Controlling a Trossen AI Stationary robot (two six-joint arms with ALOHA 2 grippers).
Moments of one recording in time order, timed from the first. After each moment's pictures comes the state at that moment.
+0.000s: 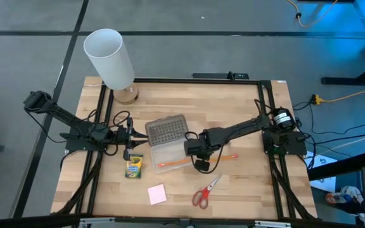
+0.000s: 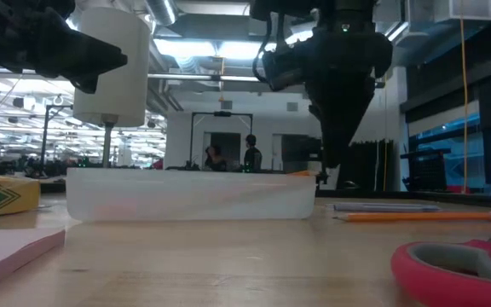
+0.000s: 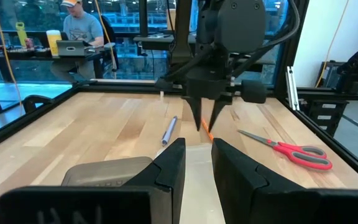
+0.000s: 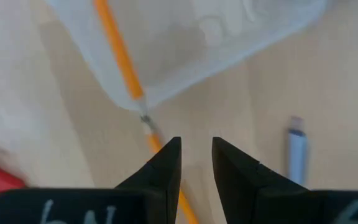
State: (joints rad) left arm -0.40 0.67 0.08 0.55 -0.45 -0.07; right arm 0.22 1.95 1.46 -0.95 0.02 0.44
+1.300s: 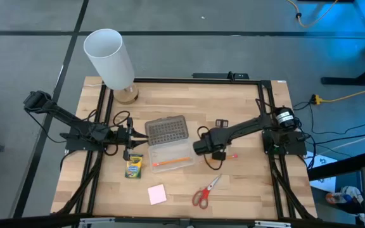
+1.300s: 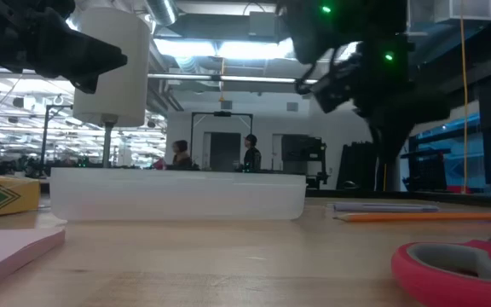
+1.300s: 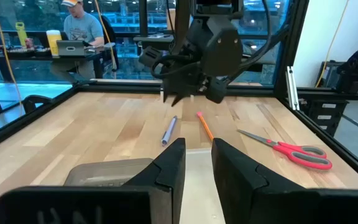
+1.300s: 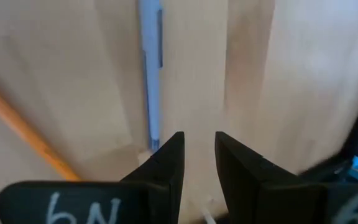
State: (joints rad) left arm -0.40 0.67 0.08 0.55 -0.45 -0.07; right arm 0.21 1.90 1.36 -1.32 0.36 0.42
